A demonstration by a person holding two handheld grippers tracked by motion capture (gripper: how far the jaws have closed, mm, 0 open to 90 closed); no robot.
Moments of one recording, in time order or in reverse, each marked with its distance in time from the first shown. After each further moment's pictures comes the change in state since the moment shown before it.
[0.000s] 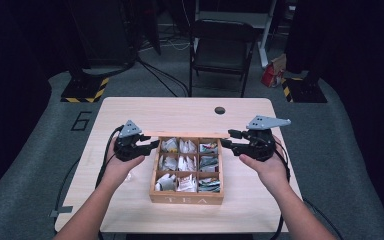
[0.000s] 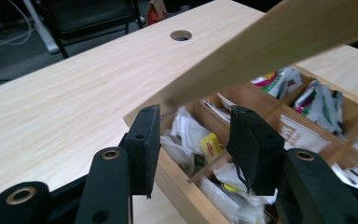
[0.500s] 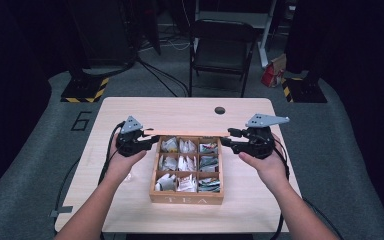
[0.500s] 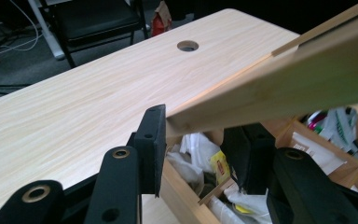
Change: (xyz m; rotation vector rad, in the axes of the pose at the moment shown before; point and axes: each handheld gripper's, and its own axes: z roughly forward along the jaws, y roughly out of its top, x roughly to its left) left arm 0.007 0.007 0.006 -0.029 0.004 -0.020; right arm -0.005 0.002 0.005 0.009 0.001 0.000
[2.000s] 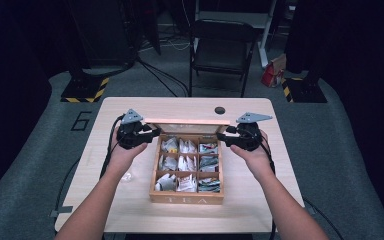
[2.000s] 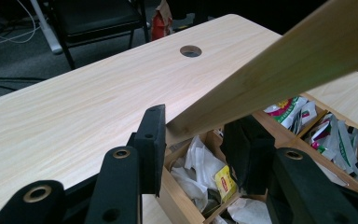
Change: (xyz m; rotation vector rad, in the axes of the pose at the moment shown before) left arm 0.010 0.016 0.007 0.012 -0.003 -0.042; right arm -0.045 -0.029 0.065 0.033 -0.068 0.048
